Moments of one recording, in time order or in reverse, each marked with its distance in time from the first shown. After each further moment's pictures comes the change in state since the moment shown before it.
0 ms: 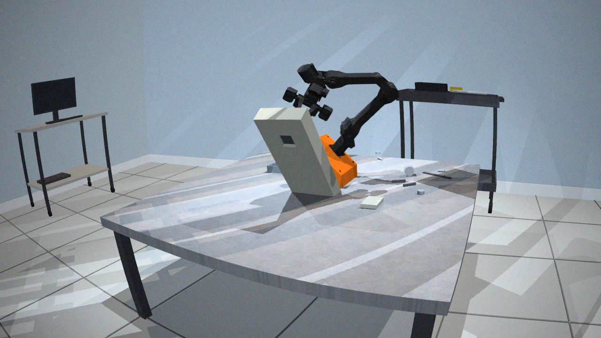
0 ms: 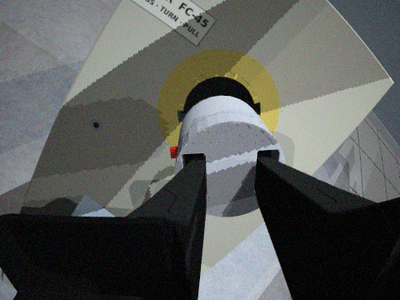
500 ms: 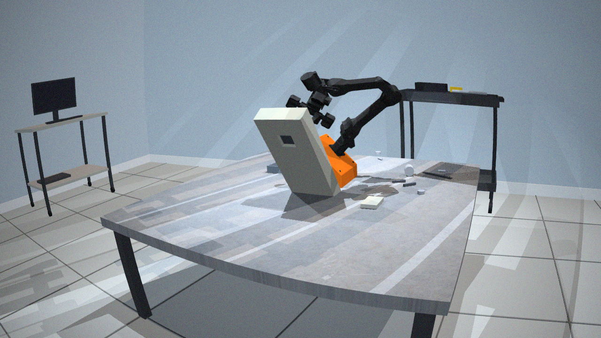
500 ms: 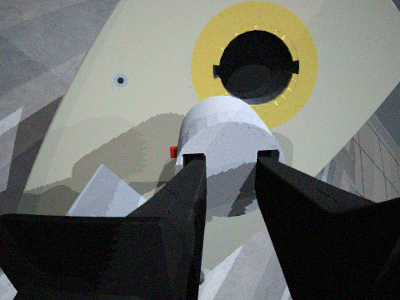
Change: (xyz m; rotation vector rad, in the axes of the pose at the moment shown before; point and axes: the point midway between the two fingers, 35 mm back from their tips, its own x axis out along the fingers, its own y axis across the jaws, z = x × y) arm 0.004 0.023 -0.028 -0.010 -0.004 -0.005
